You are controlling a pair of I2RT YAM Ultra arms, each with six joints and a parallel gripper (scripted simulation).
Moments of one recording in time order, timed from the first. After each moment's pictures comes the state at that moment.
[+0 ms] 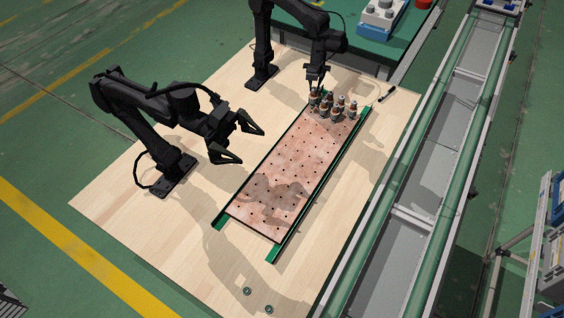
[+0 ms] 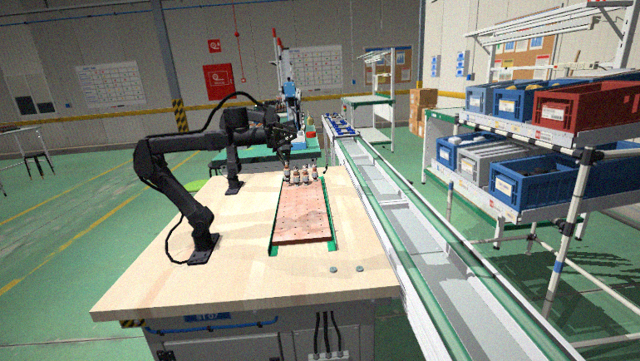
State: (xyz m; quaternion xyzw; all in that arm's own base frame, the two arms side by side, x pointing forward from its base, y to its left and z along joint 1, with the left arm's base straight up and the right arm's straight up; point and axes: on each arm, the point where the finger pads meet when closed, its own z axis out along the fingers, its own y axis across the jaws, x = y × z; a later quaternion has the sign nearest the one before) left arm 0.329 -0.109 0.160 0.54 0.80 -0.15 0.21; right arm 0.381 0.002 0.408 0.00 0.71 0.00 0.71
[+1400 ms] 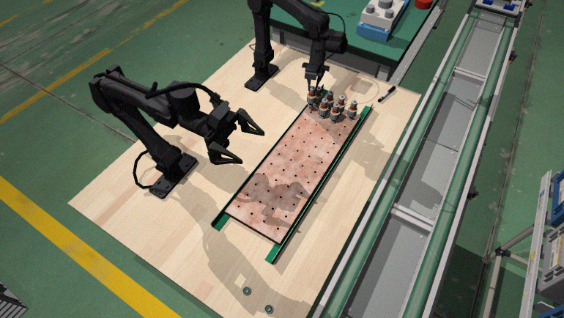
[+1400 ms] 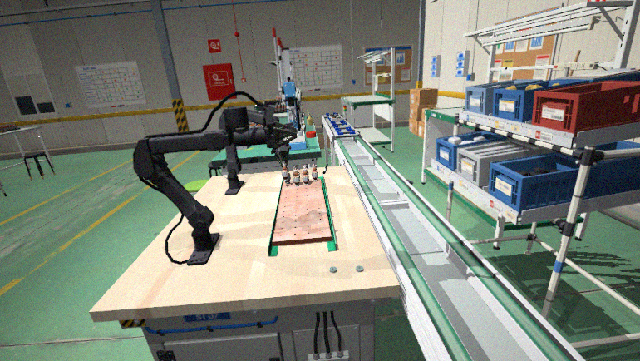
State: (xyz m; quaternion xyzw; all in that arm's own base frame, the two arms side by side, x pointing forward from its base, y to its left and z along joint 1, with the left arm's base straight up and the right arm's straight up) left arm 0.317 -0.097 0.148 0.55 0.80 -0.16 0.21; right arm 0.381 0.002 0.408 0.00 0.71 0.00 0.71
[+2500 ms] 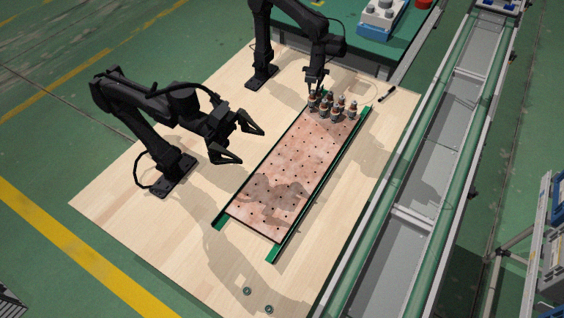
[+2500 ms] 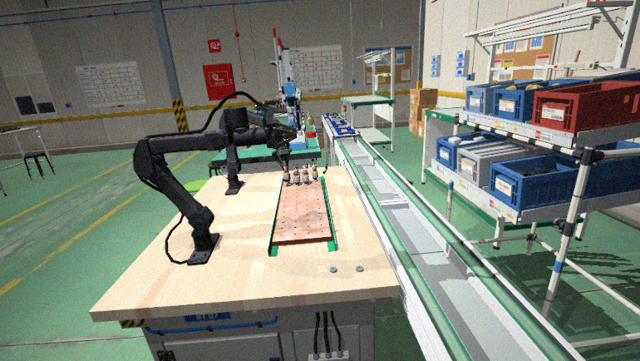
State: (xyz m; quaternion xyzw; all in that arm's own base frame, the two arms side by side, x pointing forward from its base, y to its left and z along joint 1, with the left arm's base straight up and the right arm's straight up) left arm 0.320 -0.098 0.133 0.55 0.79 -0.16 0.21; right arm 0.381 0.002 0.408 0.00 0.71 0.00 0.71
